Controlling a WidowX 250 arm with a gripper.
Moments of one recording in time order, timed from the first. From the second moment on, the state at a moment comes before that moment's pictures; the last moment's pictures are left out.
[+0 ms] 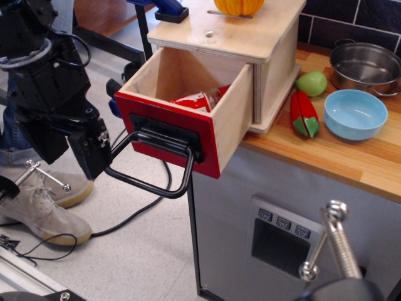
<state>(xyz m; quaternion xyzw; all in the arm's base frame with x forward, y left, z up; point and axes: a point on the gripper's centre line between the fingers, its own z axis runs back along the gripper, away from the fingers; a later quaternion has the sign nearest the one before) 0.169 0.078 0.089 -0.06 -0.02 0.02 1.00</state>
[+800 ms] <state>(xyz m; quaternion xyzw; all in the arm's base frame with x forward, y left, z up) 0.200 0.056 0.062 -0.04 -0.02 0.06 1.00</state>
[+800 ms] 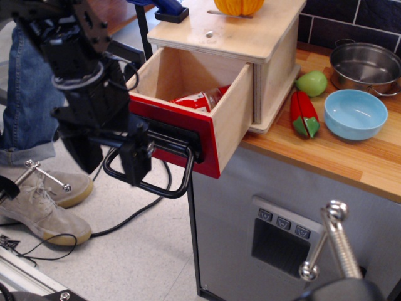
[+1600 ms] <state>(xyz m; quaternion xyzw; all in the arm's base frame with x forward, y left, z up) 0.291 0.068 0.071 -0.03 -0.05 0.10 0.99</state>
